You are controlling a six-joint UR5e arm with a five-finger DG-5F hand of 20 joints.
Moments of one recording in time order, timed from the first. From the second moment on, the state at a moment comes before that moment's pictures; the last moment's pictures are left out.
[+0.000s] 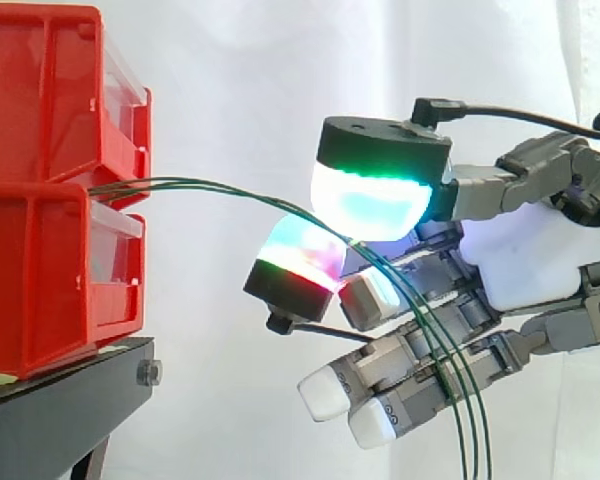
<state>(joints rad) 0.25 -2.32 -0.99 -3.21 -1.06 0.11</state>
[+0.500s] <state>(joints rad) 0.25 -2.32 -1.00 -3.21 -1.06 0.11</state>
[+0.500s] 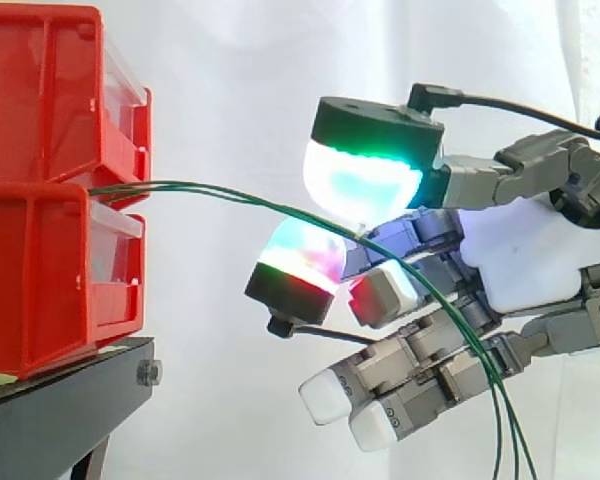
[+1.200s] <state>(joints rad) 0.25 -2.32 -1.02 -3.21 -1.06 0.11</state>
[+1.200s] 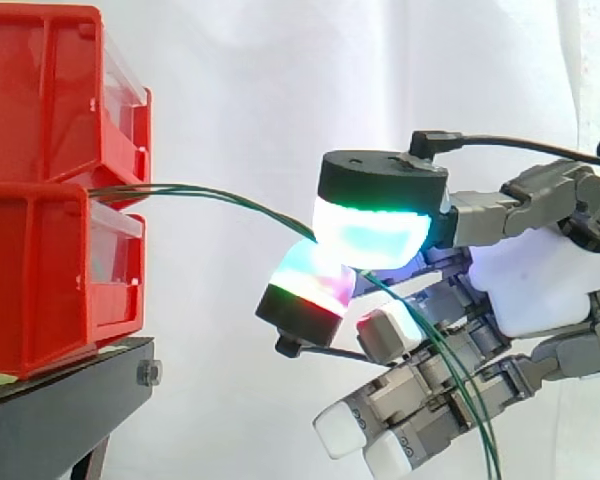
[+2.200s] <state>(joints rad) 0.25 -2.32 -1.02 -3.20 -1.06 0.11</state>
